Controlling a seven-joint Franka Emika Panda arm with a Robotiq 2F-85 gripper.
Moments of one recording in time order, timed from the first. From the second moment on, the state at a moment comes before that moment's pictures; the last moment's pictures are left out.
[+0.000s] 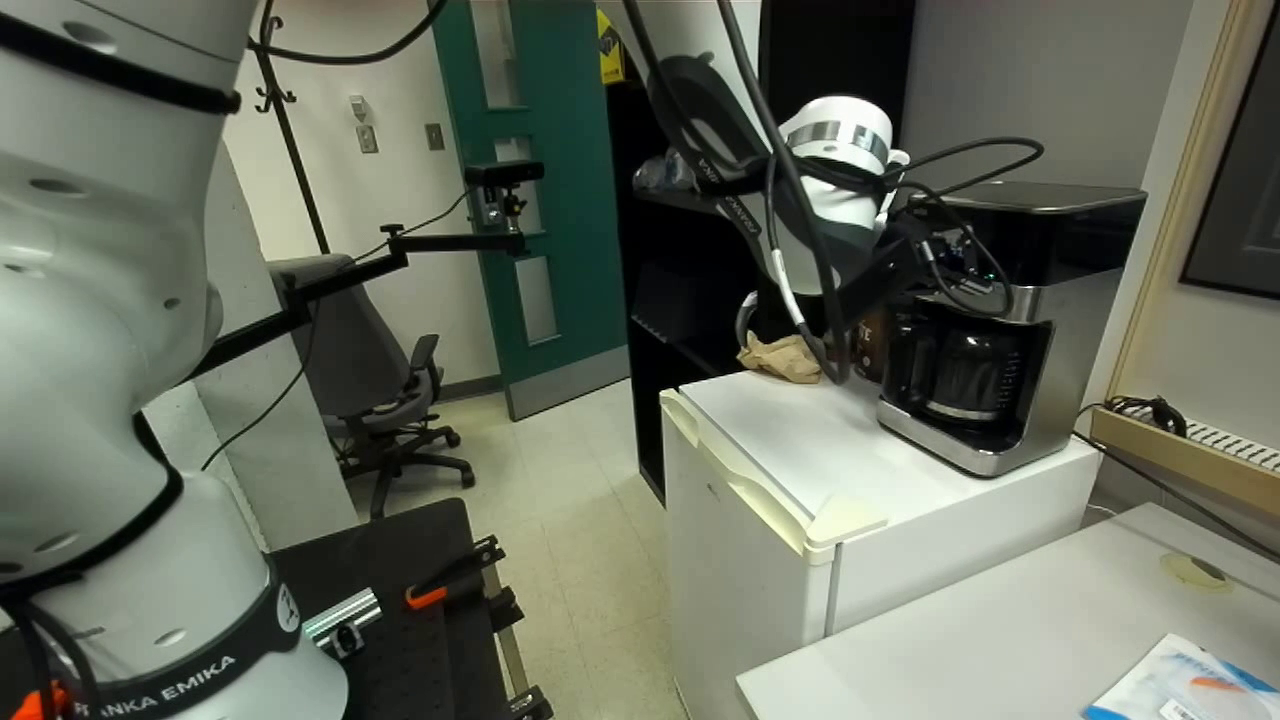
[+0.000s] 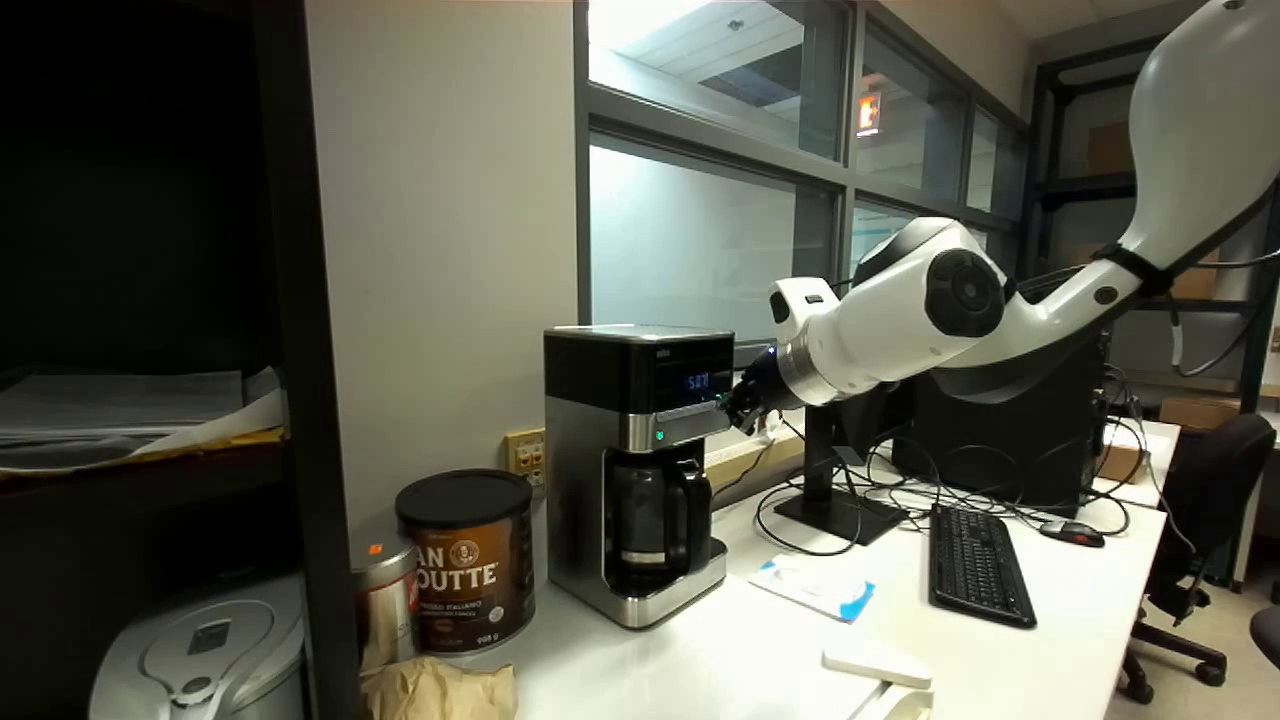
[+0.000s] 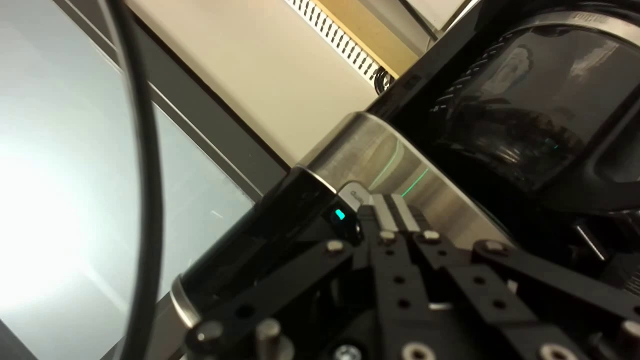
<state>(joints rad) -0.21 0.56 0.33 -1.70 -2.09 2.63 1.28</state>
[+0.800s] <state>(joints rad) -0.28 0.48 0.33 -1.83 -2.03 2.77 1.27</state>
